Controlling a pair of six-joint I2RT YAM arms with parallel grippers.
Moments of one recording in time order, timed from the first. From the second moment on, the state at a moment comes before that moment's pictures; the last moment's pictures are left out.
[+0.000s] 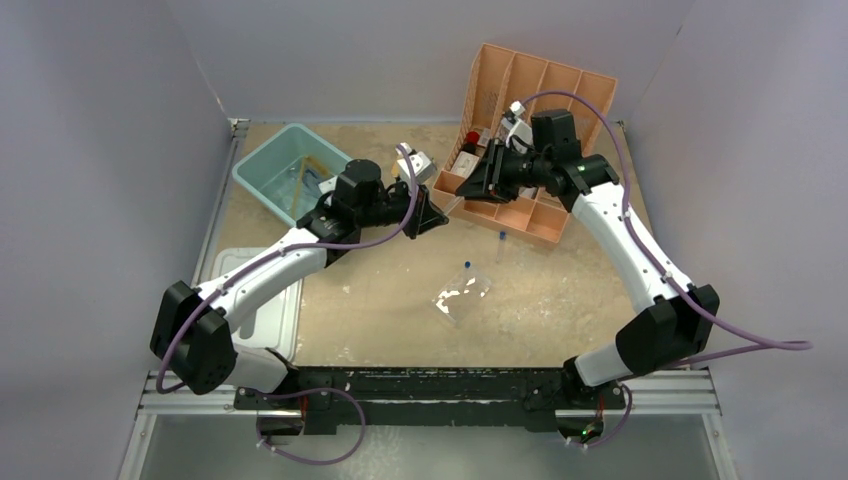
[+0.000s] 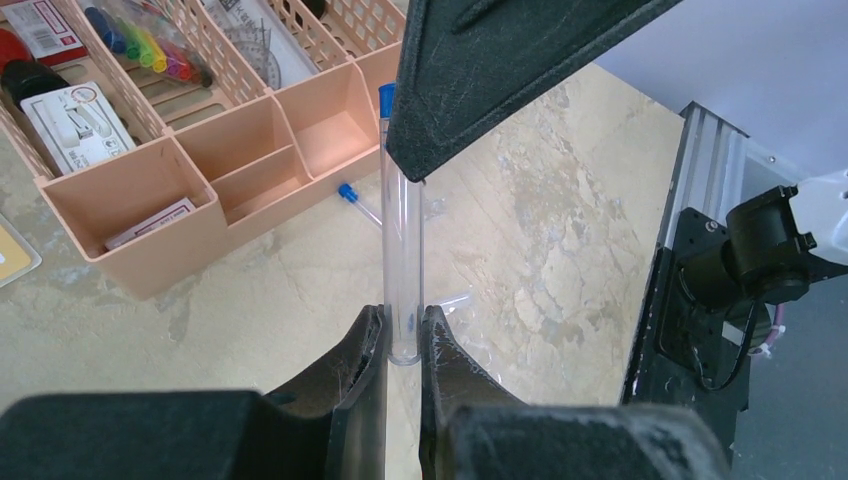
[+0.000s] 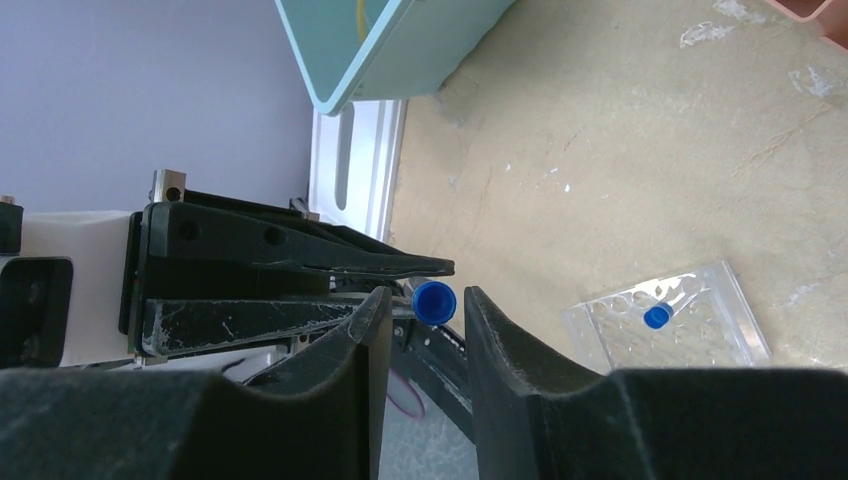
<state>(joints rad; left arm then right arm) -0.64 1.40 1.08 0.02 0.51 -0.12 0.34 1.47 1.49 -0.70 -0.58 0.64</state>
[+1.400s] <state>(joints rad) -0.63 1.36 1.06 -0.10 -0.11 -0.59 0.86 1.03 0.76 -0.37 0.49 0.24</state>
